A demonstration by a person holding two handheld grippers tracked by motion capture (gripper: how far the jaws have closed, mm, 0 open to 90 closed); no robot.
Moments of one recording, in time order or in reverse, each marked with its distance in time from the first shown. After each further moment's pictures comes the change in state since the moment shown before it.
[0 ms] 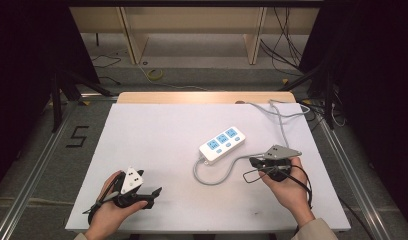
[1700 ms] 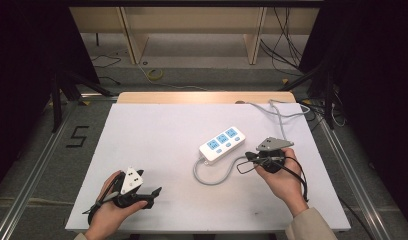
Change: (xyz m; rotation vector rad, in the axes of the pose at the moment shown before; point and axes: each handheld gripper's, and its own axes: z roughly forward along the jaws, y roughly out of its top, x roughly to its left) left arm 0.000 0.000 -0.001 -0.001 0.005 0.003; right arm -0.003 0.020 0.013 0.032 0.000 -0.007
